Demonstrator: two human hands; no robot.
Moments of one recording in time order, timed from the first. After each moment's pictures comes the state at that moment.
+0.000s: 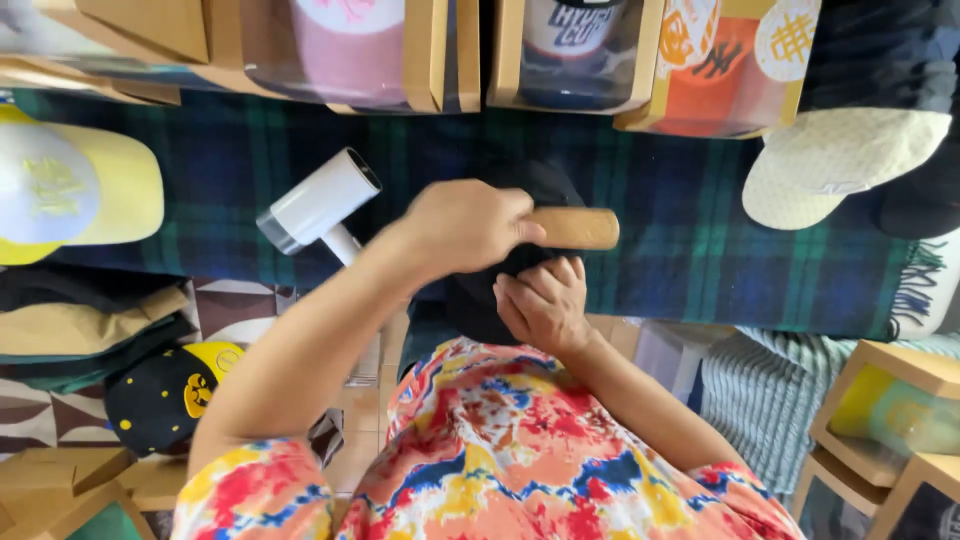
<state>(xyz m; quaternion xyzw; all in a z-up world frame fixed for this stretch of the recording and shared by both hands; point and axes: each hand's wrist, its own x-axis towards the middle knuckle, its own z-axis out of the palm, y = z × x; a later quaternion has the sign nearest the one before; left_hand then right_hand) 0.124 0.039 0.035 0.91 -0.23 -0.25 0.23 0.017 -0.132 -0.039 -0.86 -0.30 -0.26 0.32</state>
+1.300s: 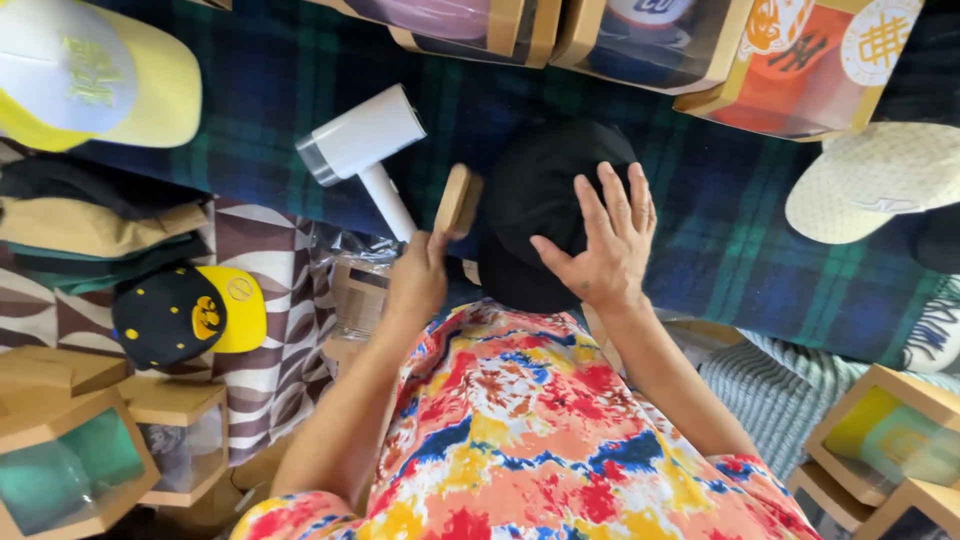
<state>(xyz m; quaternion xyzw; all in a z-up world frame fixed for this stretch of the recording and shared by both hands) -0.041 0.106 -0.057 0.83 0.28 -0.27 0.39 0.035 -0.143 -0.040 -0.92 -0.24 -0.23 0.23</state>
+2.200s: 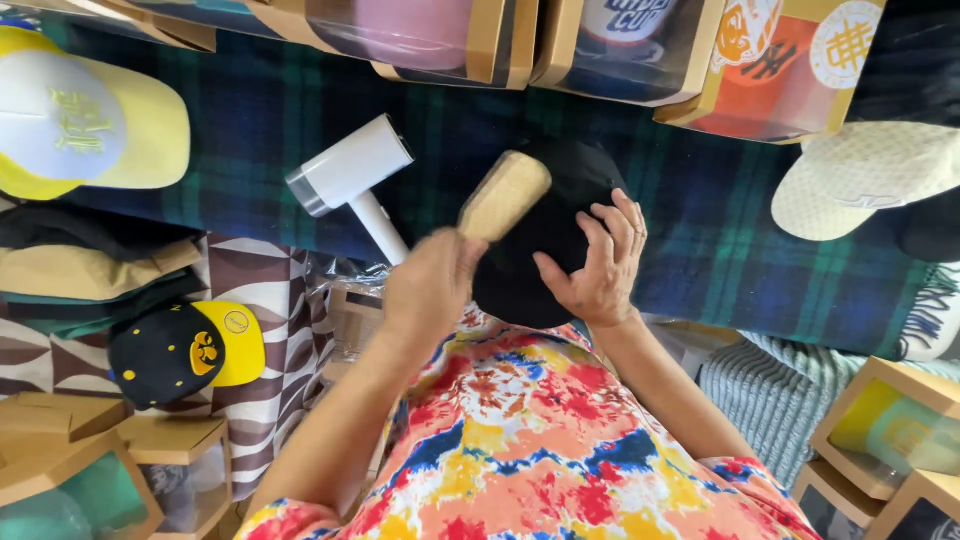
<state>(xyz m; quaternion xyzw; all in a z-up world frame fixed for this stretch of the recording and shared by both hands) -0.008 0.089 -0.005 0.97 -0.01 0.12 0.21 0.032 -0.143 -0.058 -0.89 -0.23 -0.29 0.28</state>
